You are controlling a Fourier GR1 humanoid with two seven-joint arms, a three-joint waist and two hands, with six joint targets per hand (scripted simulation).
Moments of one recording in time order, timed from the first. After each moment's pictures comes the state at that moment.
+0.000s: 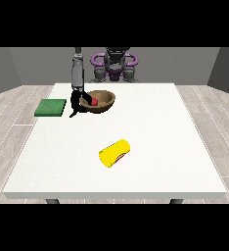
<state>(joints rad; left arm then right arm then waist) -1.12 0.81 0.42 -0.99 0.43 -0.32 -0.03 -0.44 -0.09 -0.24 -0.99 -0.08 -0.15 -0.32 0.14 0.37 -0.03</state>
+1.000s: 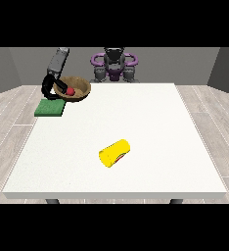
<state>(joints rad) -0.94 0.94 0.51 -0.74 0.41 -0.41 -0.19 -0.52 -0.37 -0.17 -1.09 0.05 -0.07 0.18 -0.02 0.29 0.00</state>
